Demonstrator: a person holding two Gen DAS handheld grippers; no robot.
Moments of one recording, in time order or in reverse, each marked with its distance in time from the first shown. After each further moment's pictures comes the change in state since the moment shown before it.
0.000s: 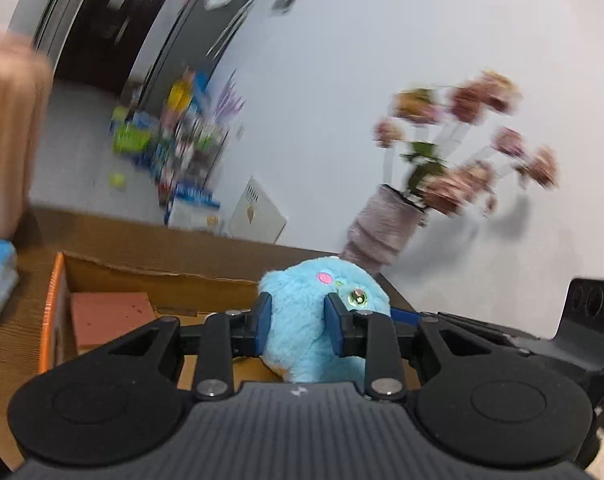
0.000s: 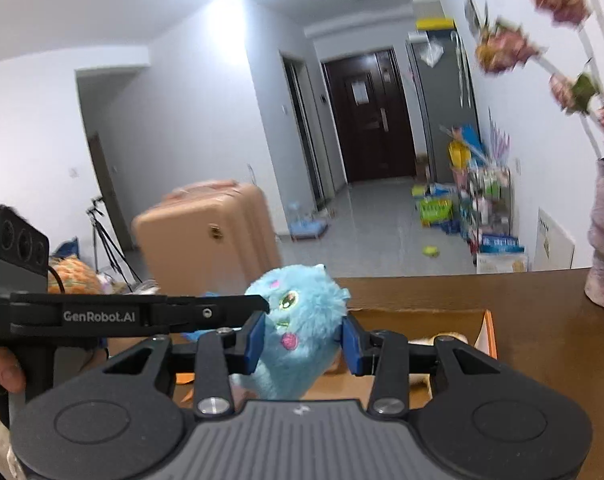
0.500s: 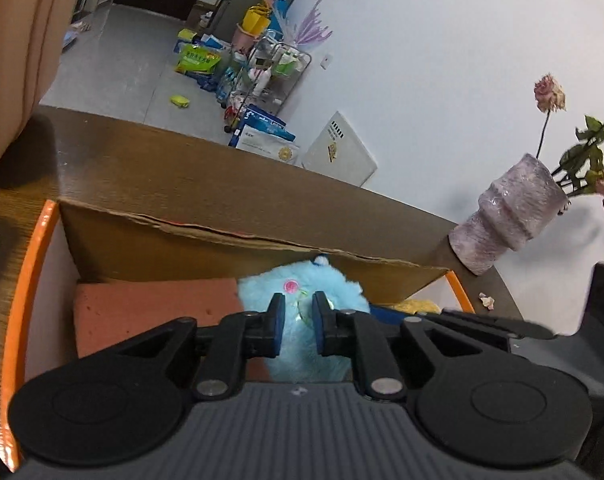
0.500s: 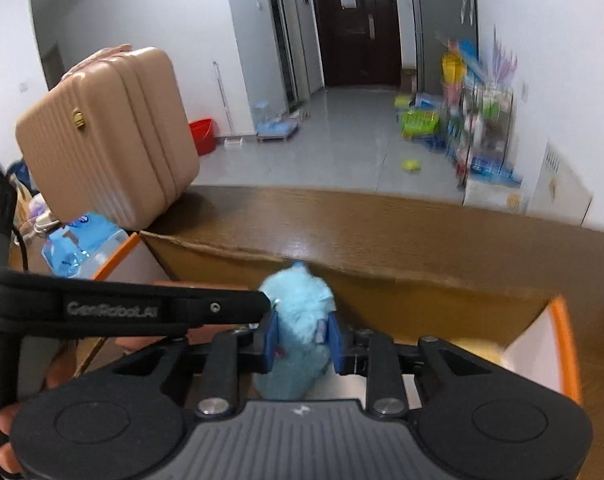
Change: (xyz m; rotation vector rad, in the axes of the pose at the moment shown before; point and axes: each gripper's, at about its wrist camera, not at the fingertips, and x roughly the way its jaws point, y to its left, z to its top) left arm 0.138 0.127 0.002 -0.127 0.177 0.168; right arm 0.210 -0.055 -0.016 0.038 0.292 -0.030
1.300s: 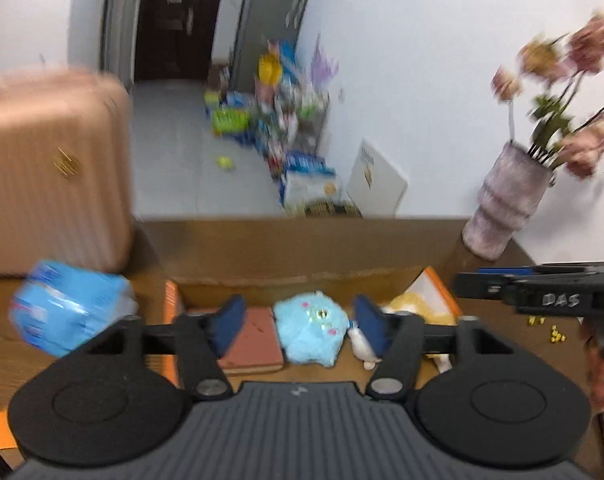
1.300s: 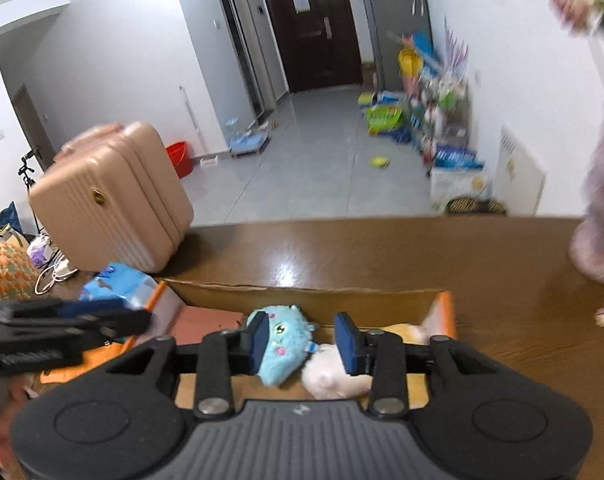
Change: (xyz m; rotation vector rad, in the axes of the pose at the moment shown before) left arm -0.168 -0.098 -0.007 0.248 -0.132 0.255; right arm -0.165 0.014 0.019 0.053 -0.067 -0.126
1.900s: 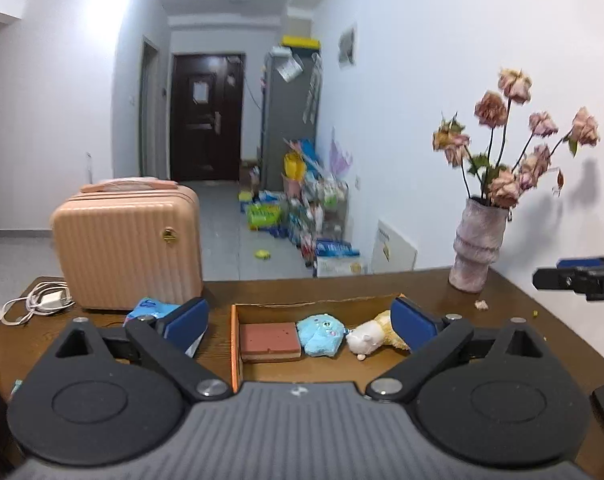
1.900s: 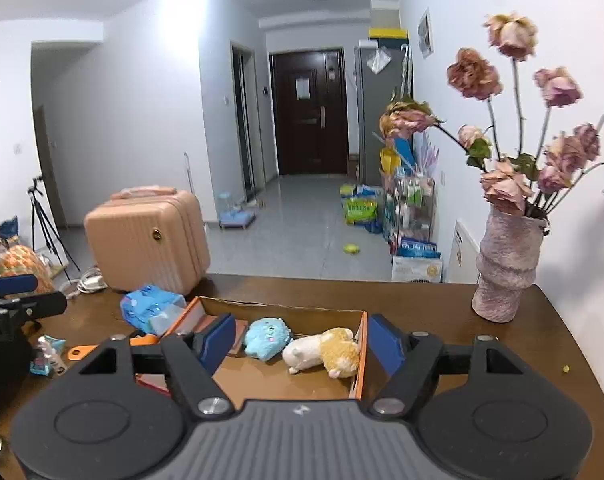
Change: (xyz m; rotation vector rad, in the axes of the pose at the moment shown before) left arm -0.203 -0.058 -0.091 0.065 -0.302 0.120; right arm -0.216 0.022 -0.101 -0.102 -0.289 -0.058
